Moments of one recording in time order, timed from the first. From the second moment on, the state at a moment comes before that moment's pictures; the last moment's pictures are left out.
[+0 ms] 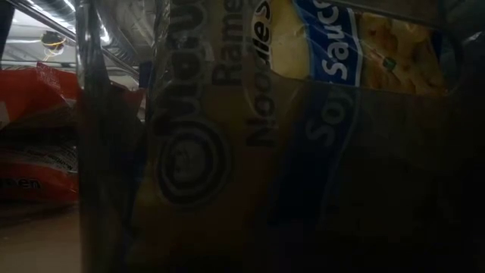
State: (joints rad) left arm 0.28 1.65 1.73 -0.38 0.20 -0.18; right arm -0.77 1.31 0.40 -0.04 -0.04 1.01
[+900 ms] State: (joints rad) left arm 0.38 2.14 1.68 -0.01 0.06 -0.49; right arm -0.68 1.34 0.40 0.00 0.03 0.94
